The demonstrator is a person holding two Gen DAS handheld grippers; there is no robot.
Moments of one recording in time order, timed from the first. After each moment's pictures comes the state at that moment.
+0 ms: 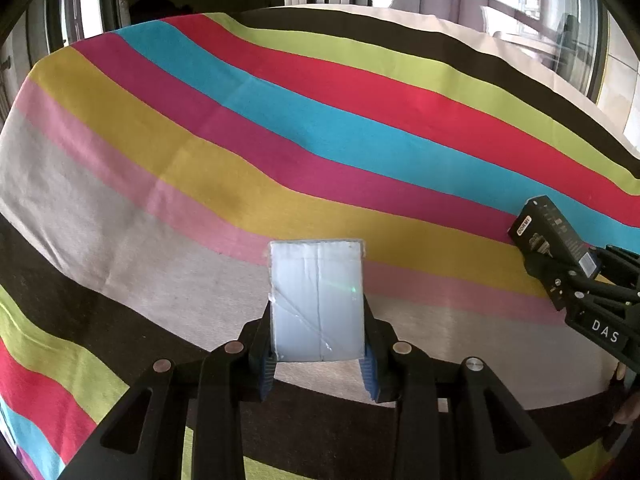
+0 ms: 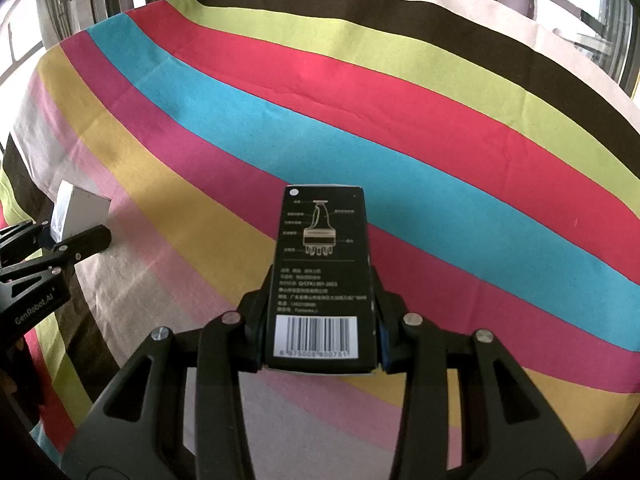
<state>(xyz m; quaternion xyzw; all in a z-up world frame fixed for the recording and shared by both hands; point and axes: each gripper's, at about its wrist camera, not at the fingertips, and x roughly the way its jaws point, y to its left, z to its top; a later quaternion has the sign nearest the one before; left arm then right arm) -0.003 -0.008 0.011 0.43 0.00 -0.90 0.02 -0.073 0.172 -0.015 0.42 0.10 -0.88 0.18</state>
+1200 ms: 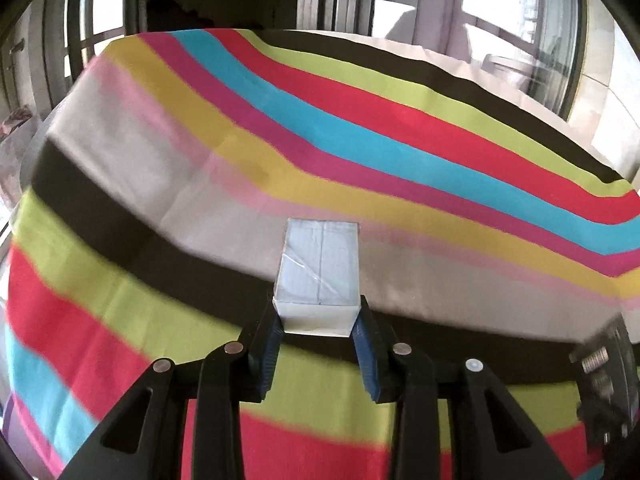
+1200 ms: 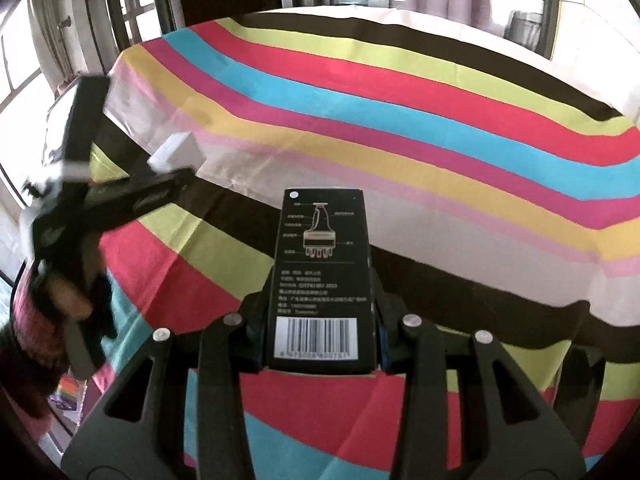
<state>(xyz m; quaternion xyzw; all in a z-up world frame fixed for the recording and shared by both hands) 0.060 -0.006 0.020 0.40 0.04 -0.92 0.00 0.112 0.177 0.028 0.41 0.04 -0.90 0.15</state>
